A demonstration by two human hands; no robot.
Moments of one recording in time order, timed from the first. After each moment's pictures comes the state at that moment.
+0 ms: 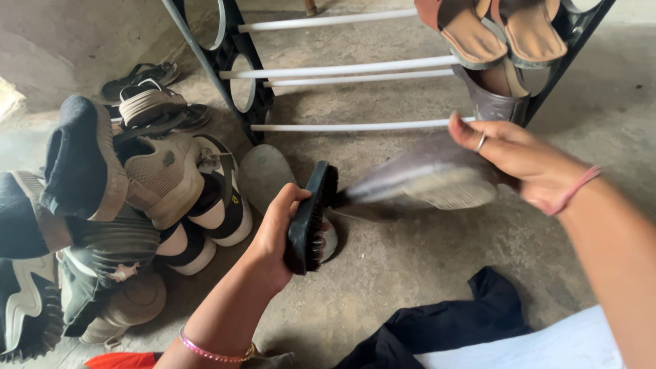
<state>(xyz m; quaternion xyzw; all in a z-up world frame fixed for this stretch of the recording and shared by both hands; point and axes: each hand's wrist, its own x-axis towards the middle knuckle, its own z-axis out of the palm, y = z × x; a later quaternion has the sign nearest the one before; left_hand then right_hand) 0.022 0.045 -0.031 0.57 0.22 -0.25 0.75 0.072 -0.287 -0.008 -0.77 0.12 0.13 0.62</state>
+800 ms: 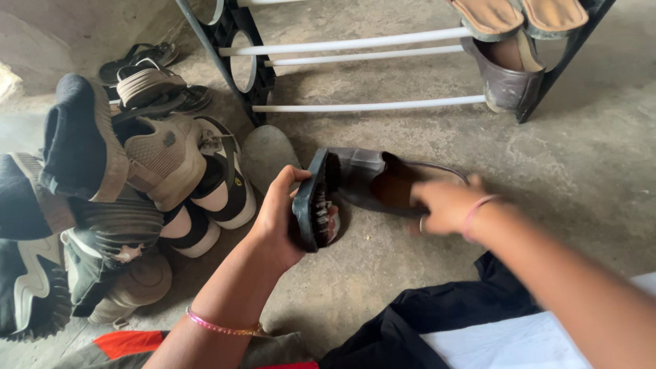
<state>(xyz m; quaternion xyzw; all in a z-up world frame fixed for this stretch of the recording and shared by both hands) 0.024 0.048 -0.045 0.47 0.23 -0.27 0.81 0.055 -0.220 -0.101 -0.95 -0.04 0.30 0.05</state>
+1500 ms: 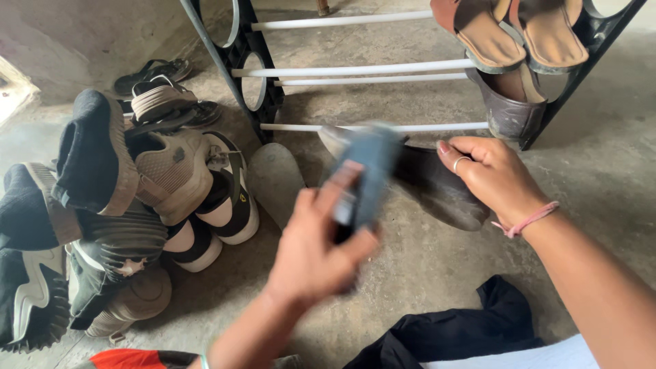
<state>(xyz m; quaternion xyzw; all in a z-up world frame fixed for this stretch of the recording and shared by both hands) -0.017 0.013 -0.002 0.91 -0.09 0.03 0.41 0.068 -0.249 -0.039 -0.85 -0.02 -0.03 0.53</state>
